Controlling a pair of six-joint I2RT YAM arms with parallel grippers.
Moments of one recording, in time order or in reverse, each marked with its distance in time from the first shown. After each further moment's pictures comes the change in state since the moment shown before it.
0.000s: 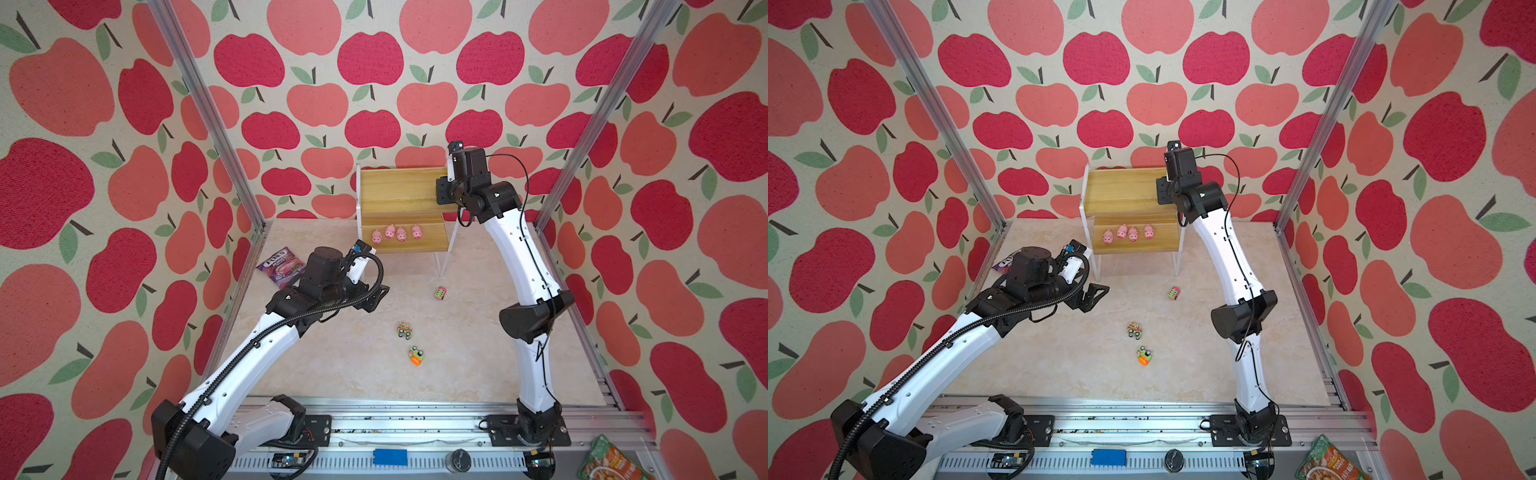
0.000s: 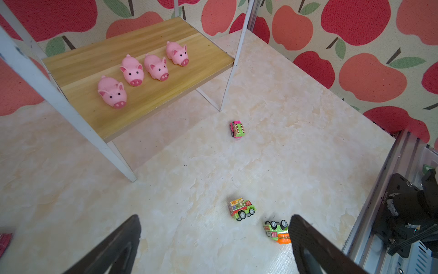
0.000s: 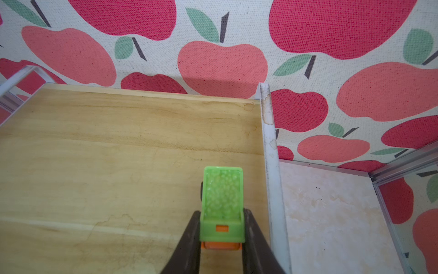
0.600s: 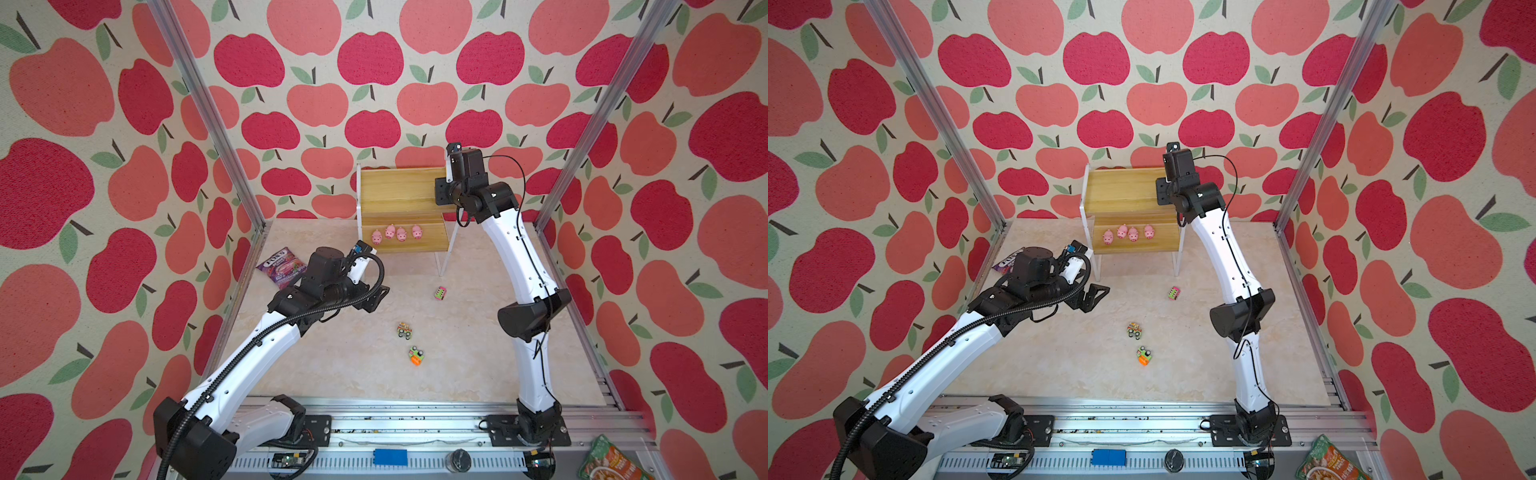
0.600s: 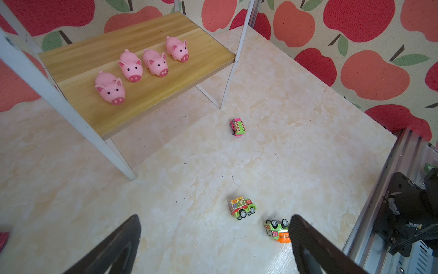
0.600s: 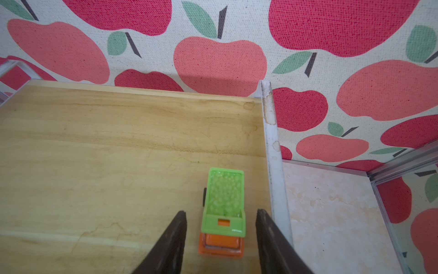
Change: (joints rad) left arm 0.000 0.009 -0.003 0.001 0.000 0.000; right arm 0.000 0.016 0.006 0.011 0.011 -0.003
